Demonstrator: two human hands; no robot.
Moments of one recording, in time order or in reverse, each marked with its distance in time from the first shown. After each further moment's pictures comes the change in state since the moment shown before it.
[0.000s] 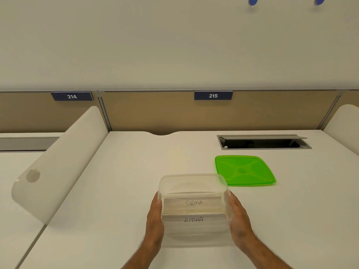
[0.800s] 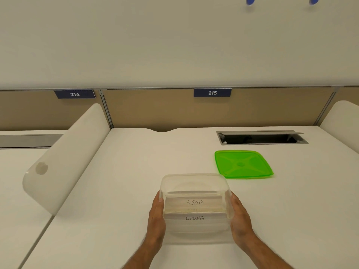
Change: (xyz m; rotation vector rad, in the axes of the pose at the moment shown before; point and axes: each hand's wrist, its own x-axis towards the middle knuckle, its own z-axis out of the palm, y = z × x) left_hand -0.026 -0.001 -0.009 0.049 -0.018 -0.009; right_hand -0.030 0.009 -0.007 -0.047 0.069 0.031
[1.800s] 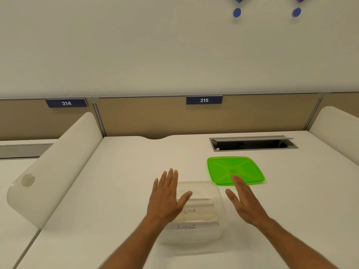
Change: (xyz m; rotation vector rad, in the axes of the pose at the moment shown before) left_hand 0.041 0.061 0.048 1.320 -0.060 0.555; right_hand 0.048 -0.073 -0.050 -1.126 -0.206 -0.497
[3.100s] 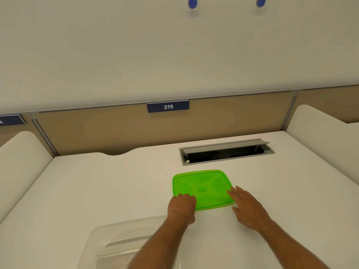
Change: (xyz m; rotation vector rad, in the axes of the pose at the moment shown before) left_hand 0.155 0.160 0.106 0.322 -0.463 0.157; right_hand 0.085 0.169 -0.070 -0.540 -0.126 -0.050
